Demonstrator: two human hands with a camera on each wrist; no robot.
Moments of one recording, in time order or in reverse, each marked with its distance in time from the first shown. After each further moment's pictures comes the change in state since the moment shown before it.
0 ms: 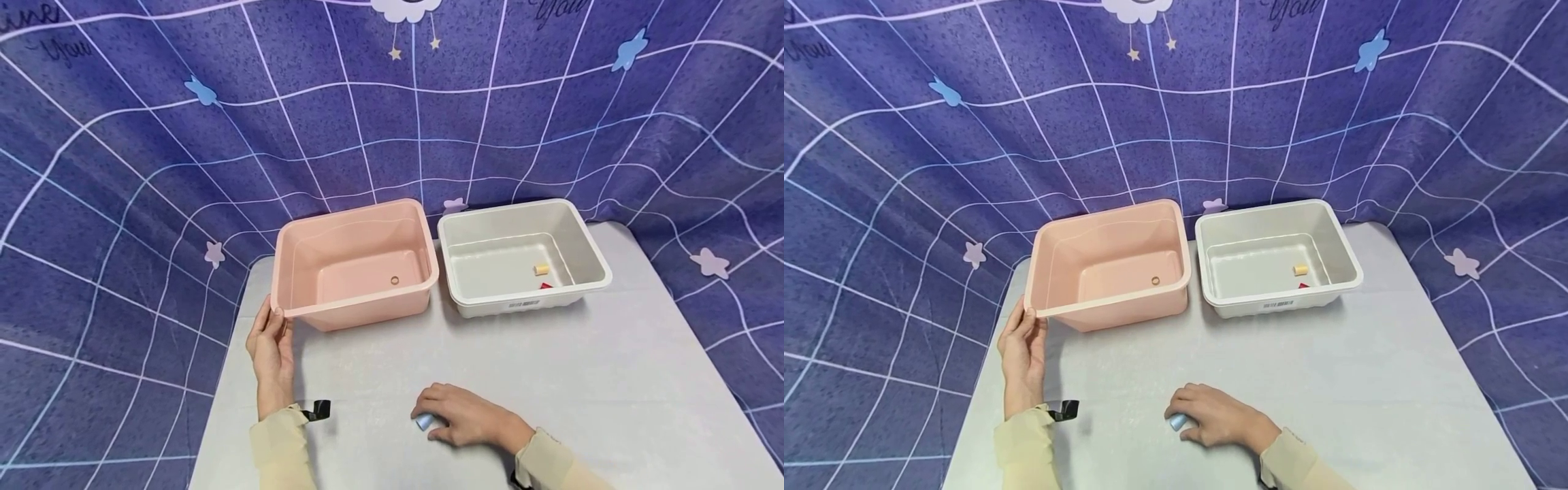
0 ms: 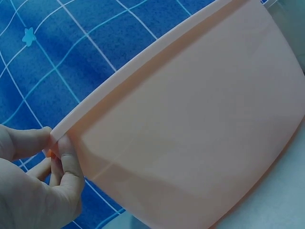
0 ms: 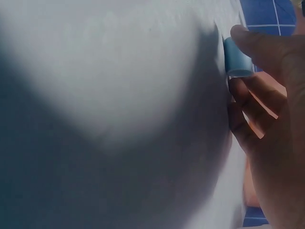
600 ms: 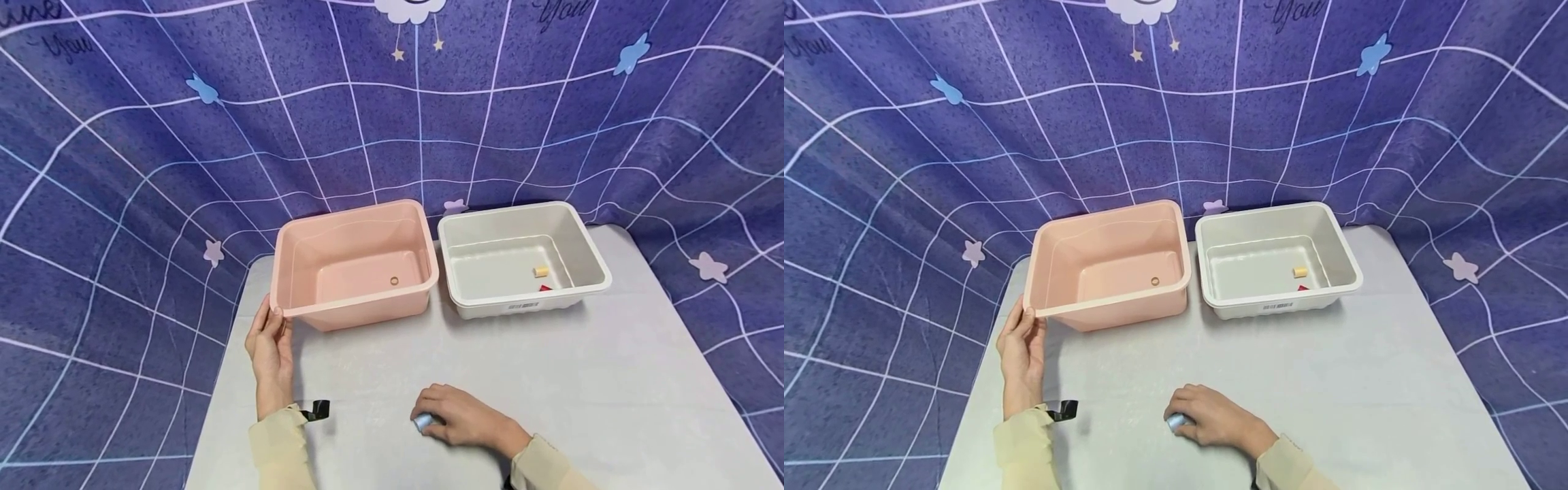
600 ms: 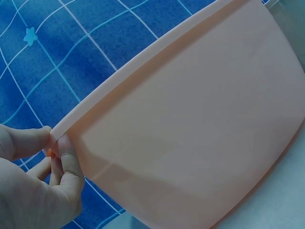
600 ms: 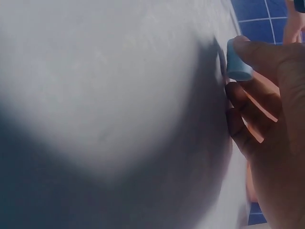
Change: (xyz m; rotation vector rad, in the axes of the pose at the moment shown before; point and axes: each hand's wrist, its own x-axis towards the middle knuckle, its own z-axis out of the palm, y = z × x) left_hand -0.002 0.001 0.000 0.002 -0.006 -0.002; right_hand 0.003 -0.002 0.006 0.010 0.076 0.029
